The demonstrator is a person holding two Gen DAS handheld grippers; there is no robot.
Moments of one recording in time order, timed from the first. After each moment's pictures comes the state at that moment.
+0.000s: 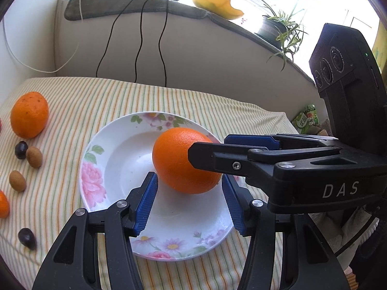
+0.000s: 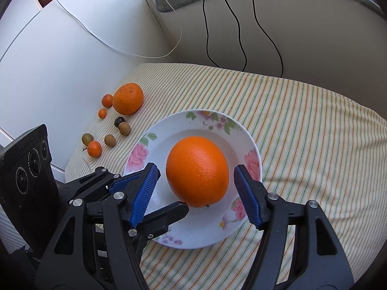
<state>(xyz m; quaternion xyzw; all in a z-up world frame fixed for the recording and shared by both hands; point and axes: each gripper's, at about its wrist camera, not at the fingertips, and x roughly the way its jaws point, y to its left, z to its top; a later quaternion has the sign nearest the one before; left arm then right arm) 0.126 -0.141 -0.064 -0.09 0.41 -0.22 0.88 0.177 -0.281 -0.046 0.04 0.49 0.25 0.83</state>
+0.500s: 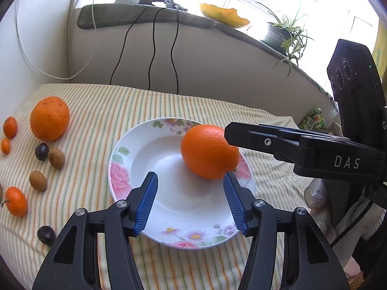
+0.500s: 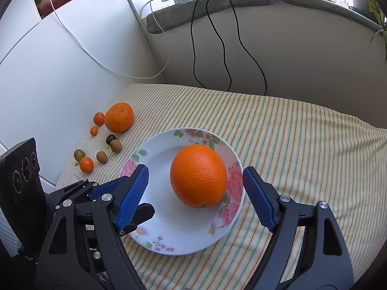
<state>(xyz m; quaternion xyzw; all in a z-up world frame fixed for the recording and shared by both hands) 0.114 -0.119 -0.059 -0.08 0.39 -0.20 0.90 0.166 -0.290 -0.031 0.05 0.43 0.21 0.88</state>
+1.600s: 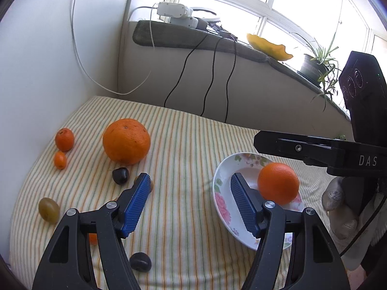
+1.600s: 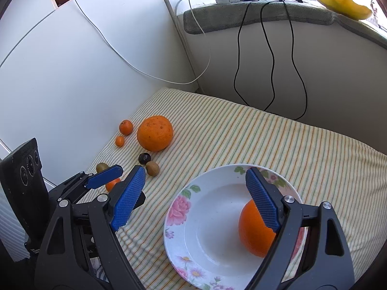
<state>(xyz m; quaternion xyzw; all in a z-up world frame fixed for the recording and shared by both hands) 0.120 -0.014 -0.045 -0.10 0.36 -0.11 0.92 0.200 -0.197 -0.011 0.04 0.44 0.27 0.86</state>
